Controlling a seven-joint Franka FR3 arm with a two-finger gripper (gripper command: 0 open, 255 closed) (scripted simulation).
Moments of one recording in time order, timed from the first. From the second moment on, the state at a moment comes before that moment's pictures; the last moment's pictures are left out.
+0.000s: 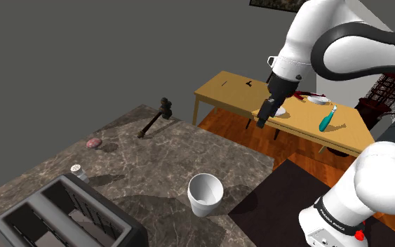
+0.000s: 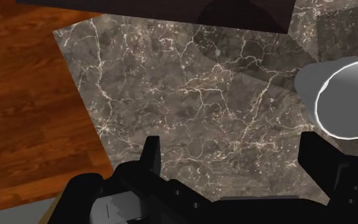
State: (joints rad) arm 0.07 -0.77 0.19 -2.57 0.12 1.85 0.04
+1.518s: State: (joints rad) arm 0.12 -0.17 0.54 -2.63 0.18 2.50 0.38
